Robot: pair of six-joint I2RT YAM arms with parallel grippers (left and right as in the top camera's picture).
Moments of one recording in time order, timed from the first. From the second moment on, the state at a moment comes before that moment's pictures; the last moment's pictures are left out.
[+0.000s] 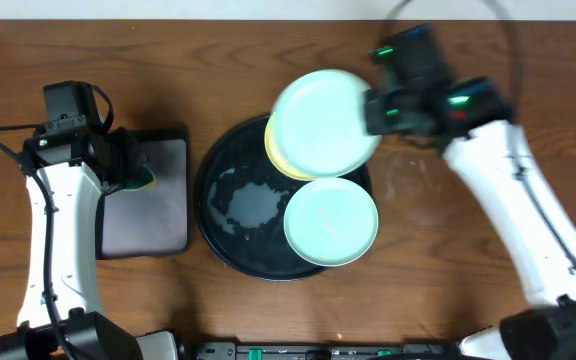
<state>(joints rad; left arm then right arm) 0.25 1.47 1.26 -0.99 0.04 -0.43 0.35 1.65 1.68 -1.04 -0.02 0.29</state>
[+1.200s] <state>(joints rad) 0.25 1.47 1.26 -0.99 0.04 -0.43 -0.17 1.64 1.06 -0.68 -0.13 0.15</state>
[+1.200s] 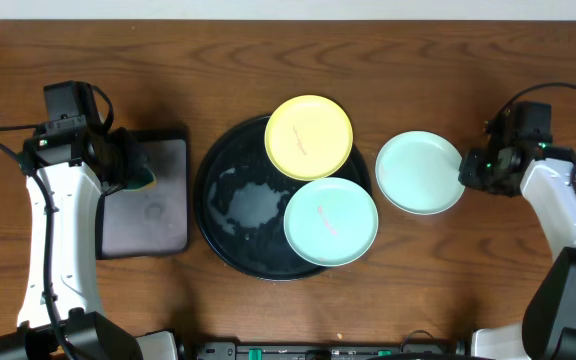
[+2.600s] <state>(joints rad) 0.25 1.49 1.26 -1.00 0.04 -0.29 0.32 1.94 1.35 -1.11 -0.30 0.09</state>
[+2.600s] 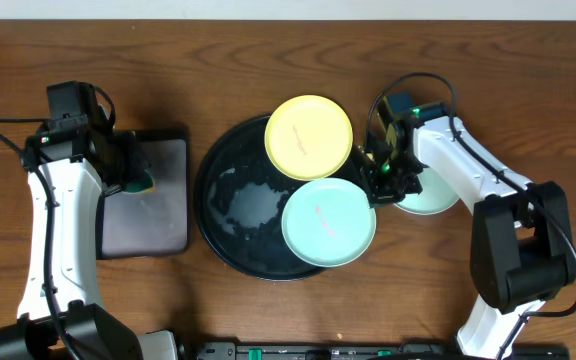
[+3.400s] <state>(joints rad) 0.25 1.49 1.26 -1.01 0.05 -0.29 0.64 1.99 1.36 -0.72 -0.29 0.44</state>
